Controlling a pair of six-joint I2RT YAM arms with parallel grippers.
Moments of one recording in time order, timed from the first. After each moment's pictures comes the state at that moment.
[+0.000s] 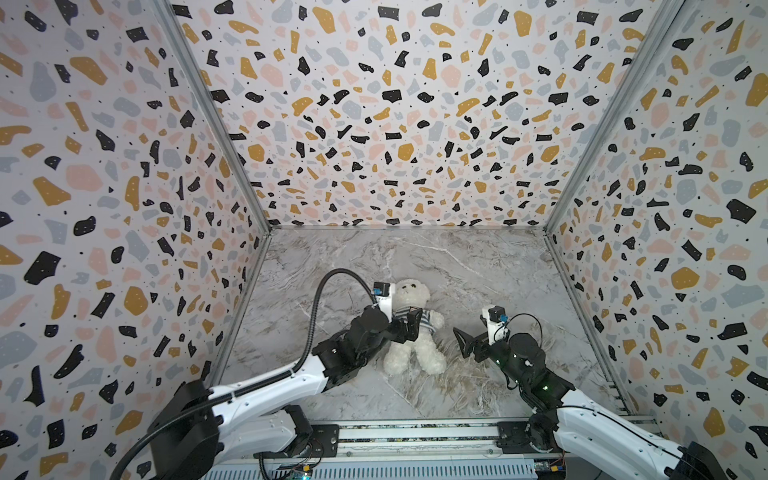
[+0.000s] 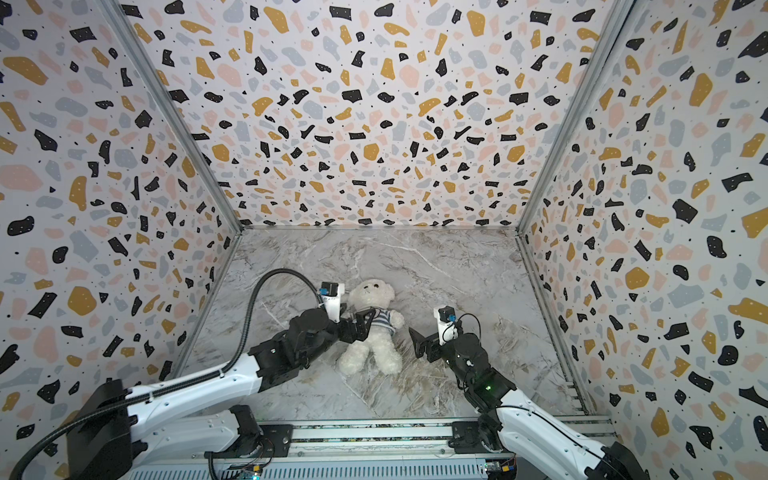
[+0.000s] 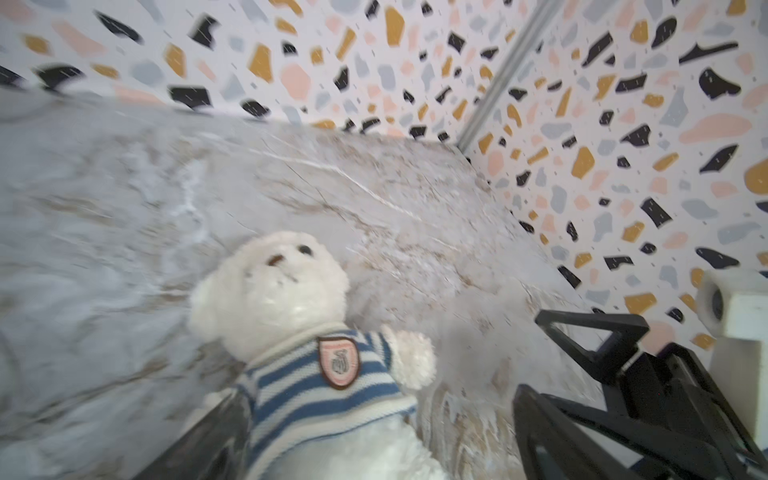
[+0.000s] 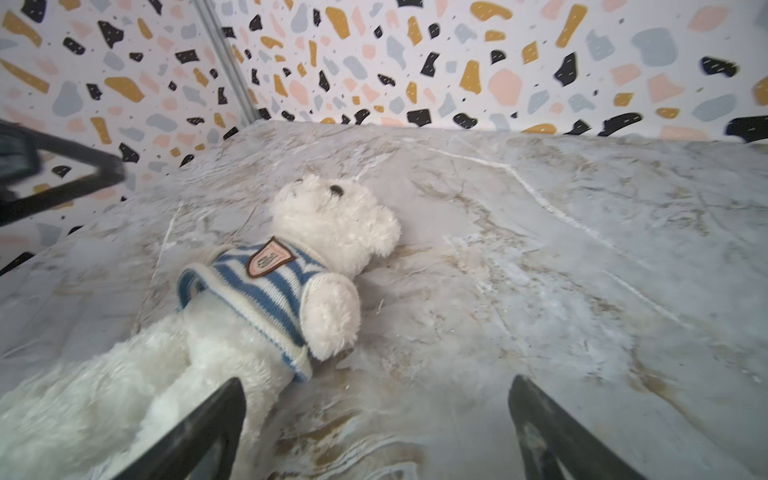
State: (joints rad) left arm -0.91 1.05 0.58 0.13 -0.33 -0.50; right arm 0.65 0.70 0.16 0.31 0.11 0.20
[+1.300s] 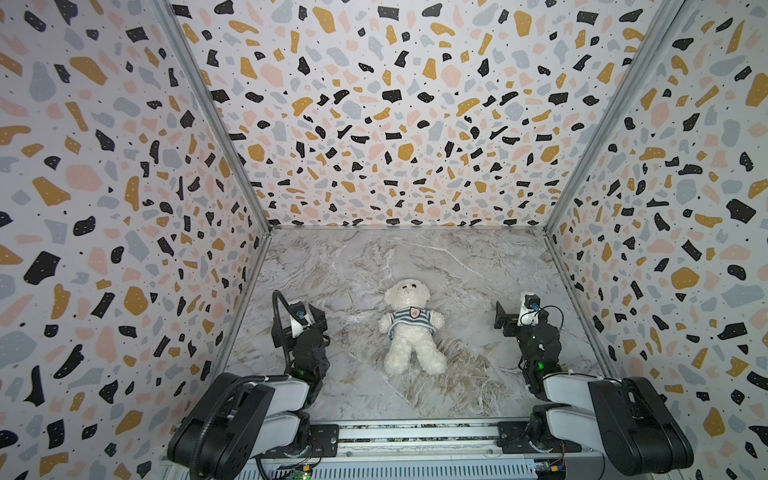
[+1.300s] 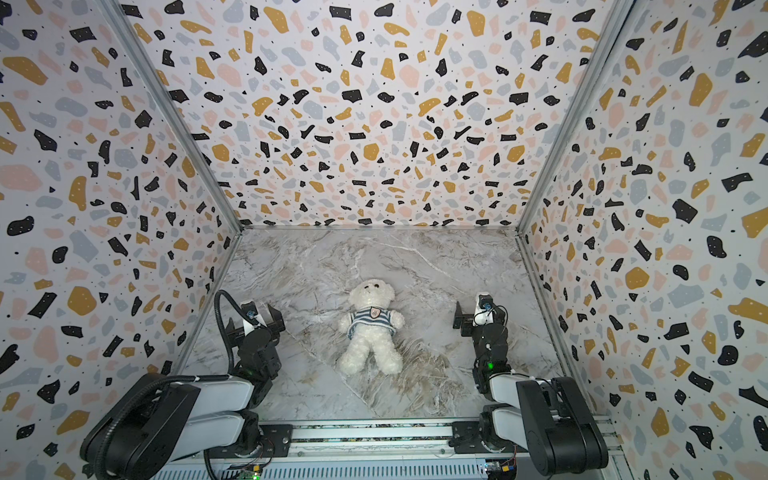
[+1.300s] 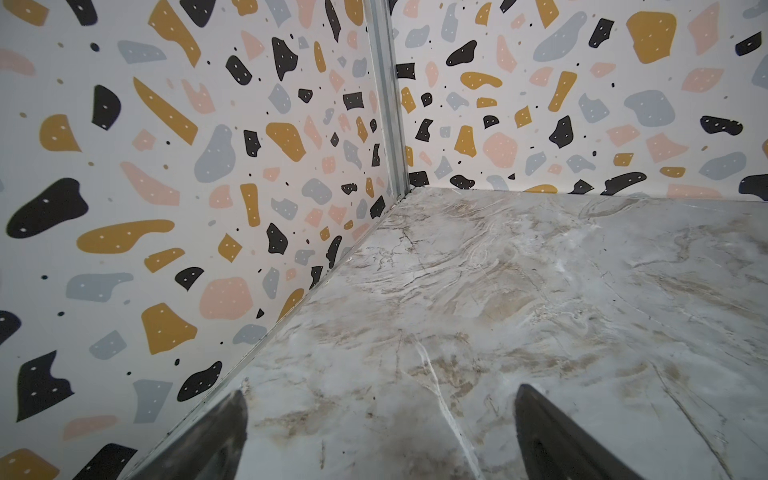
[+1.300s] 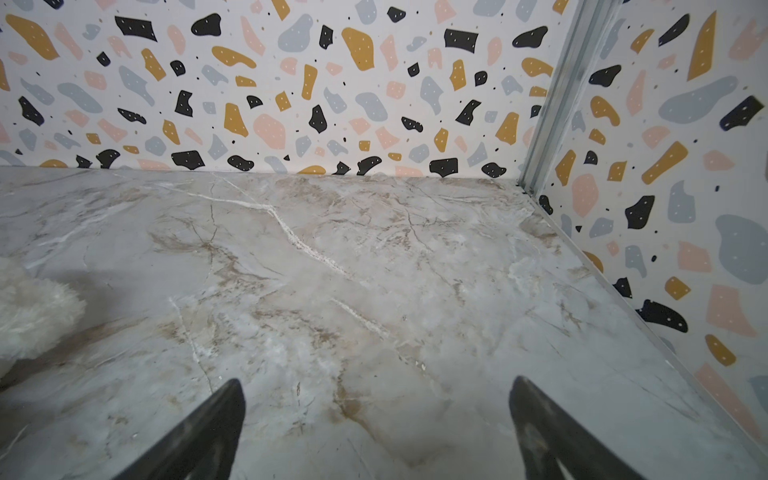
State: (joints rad) left arm -0.30 1.29 0.05 1.09 -0.83 0.04; right arm 0.11 1.23 0.07 1.02 0.09 -0.03
